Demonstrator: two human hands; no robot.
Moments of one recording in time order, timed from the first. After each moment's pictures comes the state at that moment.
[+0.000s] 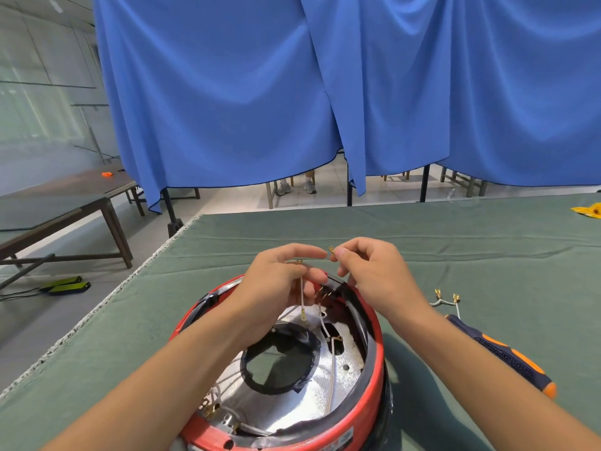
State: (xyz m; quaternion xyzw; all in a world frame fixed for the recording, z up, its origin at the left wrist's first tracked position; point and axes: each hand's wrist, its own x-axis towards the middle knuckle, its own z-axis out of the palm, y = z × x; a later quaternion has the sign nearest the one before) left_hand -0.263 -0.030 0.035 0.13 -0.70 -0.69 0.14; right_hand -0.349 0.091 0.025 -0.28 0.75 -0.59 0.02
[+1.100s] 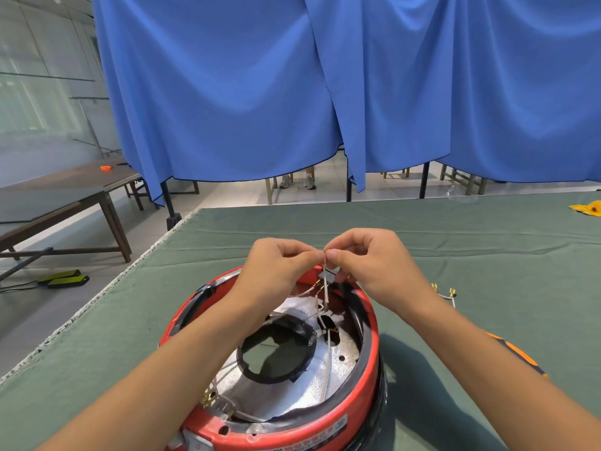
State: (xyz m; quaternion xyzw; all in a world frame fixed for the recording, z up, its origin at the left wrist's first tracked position) left_hand -0.264 -0.027 0.035 0.13 -0.79 -0.56 0.22; right_hand -0.343 0.104 0.038 -0.35 0.74 -0.57 0.05
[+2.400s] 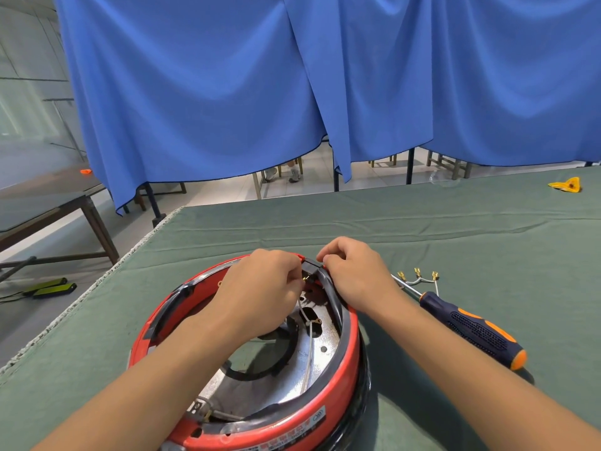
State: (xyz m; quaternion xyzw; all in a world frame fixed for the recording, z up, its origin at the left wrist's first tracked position) left_hand -0.261 -0.021 0.027 0.09 -0.98 -0.10 0.17; right_hand -0.362 0.093 -0.002 -0.27 0.83 -0.48 0.02
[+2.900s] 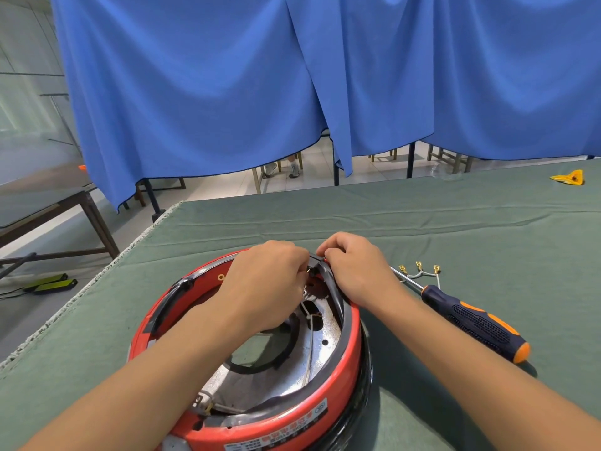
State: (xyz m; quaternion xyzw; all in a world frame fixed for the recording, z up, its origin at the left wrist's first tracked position) left_hand -0.265 -0.016 0.027 0.05 -0.98 -0.02 0.19; right_hand -0.360 0.093 -0.002 -0.27 0.84 -0.47 0.02
